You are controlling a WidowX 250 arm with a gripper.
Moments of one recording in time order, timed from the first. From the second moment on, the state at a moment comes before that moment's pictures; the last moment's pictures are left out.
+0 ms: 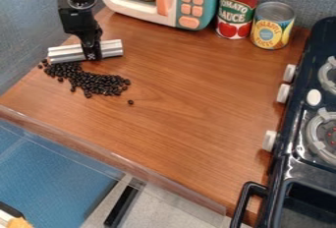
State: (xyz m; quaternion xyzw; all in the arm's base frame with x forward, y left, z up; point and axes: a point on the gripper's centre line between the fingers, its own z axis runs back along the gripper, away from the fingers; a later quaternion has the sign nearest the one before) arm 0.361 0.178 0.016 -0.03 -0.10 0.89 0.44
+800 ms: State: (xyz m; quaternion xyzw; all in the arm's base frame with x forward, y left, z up) arm 0.339 0.158 0.018 -0.03 -0.09 0.90 0.43
